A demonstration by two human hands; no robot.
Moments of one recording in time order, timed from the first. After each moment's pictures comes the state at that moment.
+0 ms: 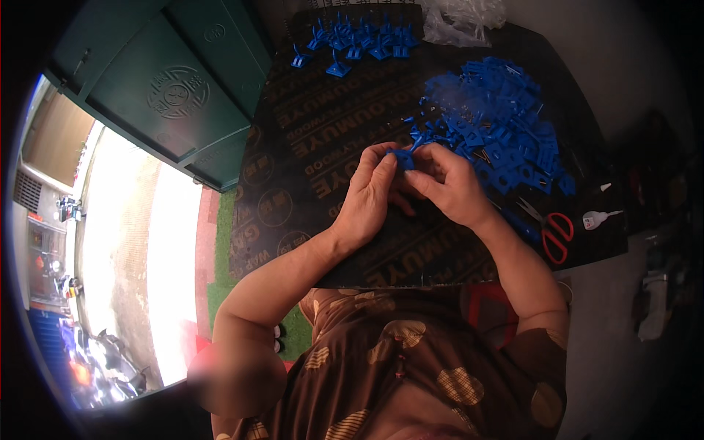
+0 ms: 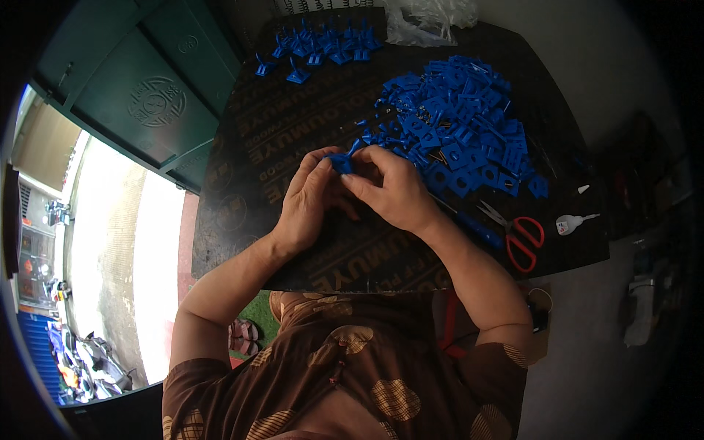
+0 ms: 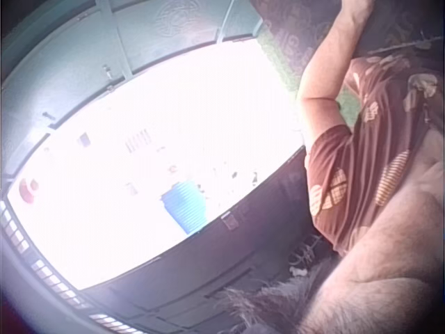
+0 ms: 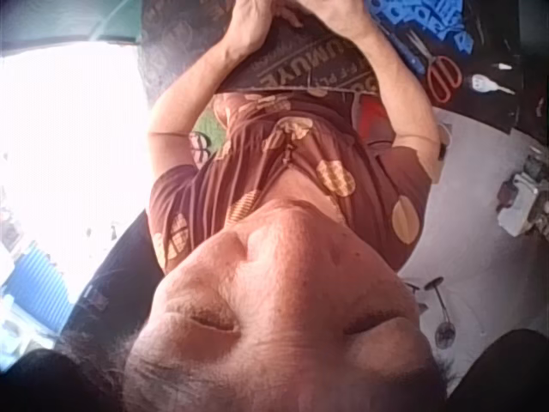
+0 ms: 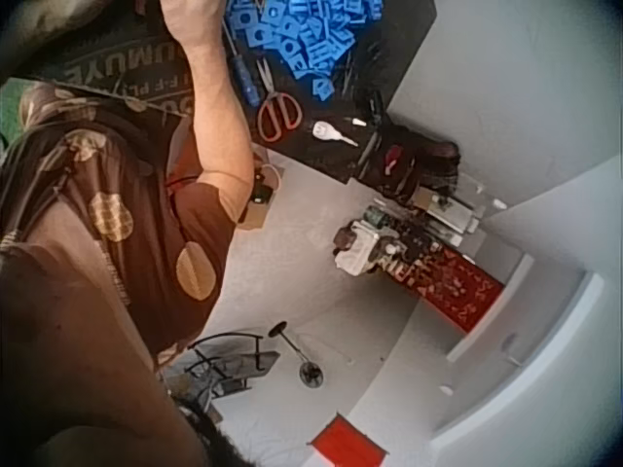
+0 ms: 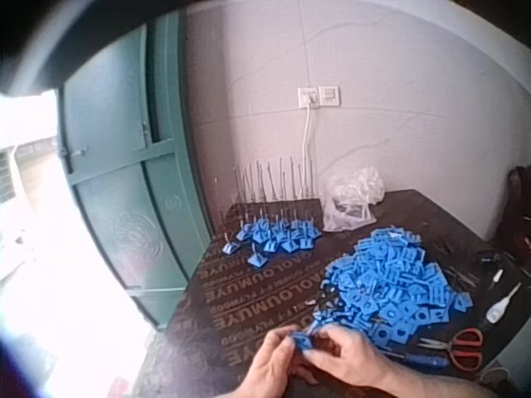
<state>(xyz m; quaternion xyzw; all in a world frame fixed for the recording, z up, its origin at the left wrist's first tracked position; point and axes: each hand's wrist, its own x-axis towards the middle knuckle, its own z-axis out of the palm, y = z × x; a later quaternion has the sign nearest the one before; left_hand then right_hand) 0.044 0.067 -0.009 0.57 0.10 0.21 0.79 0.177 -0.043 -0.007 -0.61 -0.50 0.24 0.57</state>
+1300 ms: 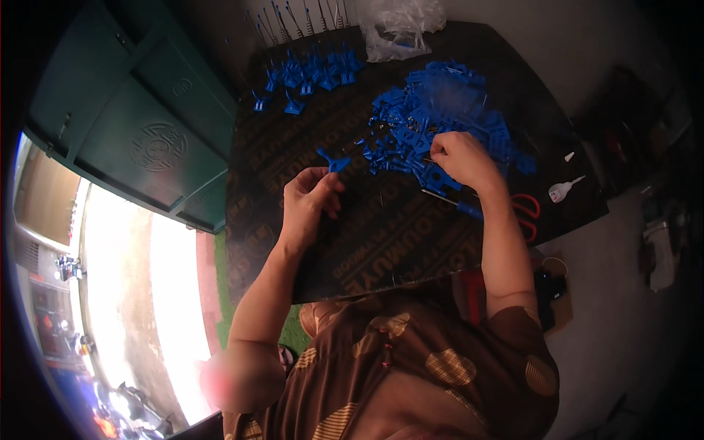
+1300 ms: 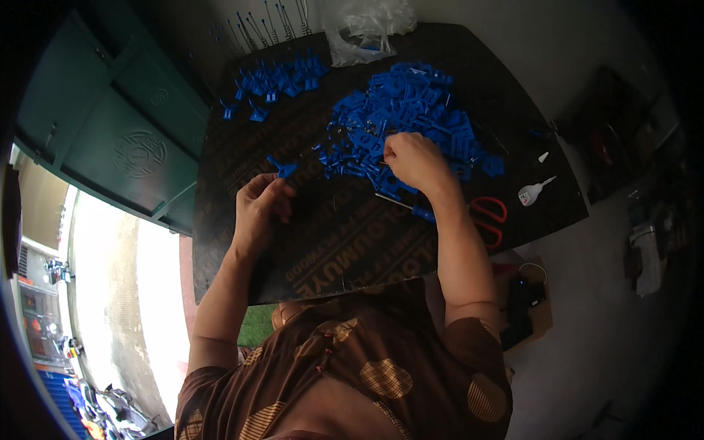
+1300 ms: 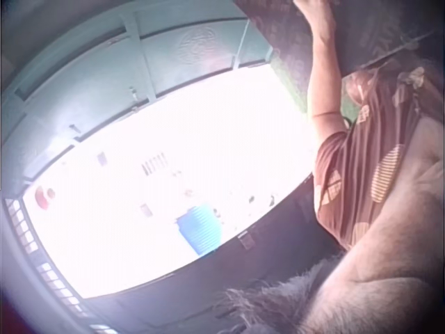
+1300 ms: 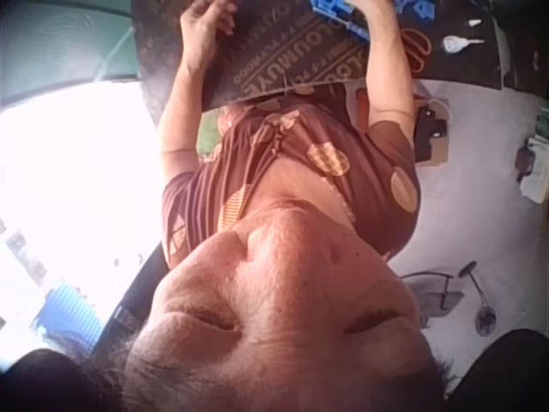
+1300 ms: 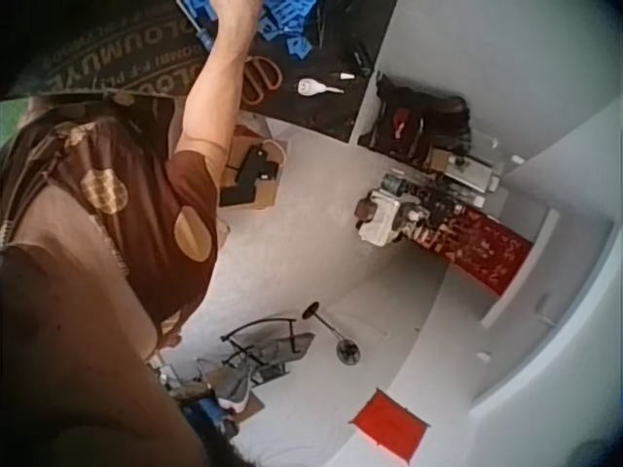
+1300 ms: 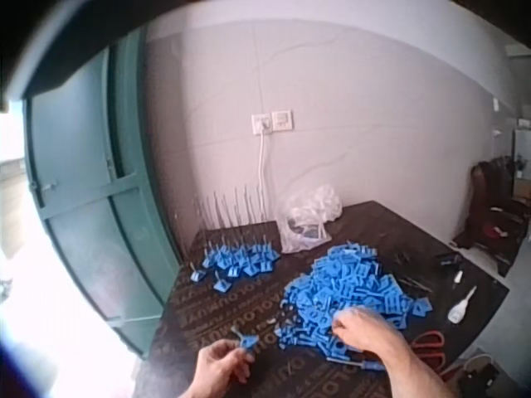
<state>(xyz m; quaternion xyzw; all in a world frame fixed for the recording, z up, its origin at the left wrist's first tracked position) 0.041 0.102 0.008 0.64 0.19 0.22 0.71 0.252 -0.089 0.037 -0.87 -0.43 0.07 0.23</state>
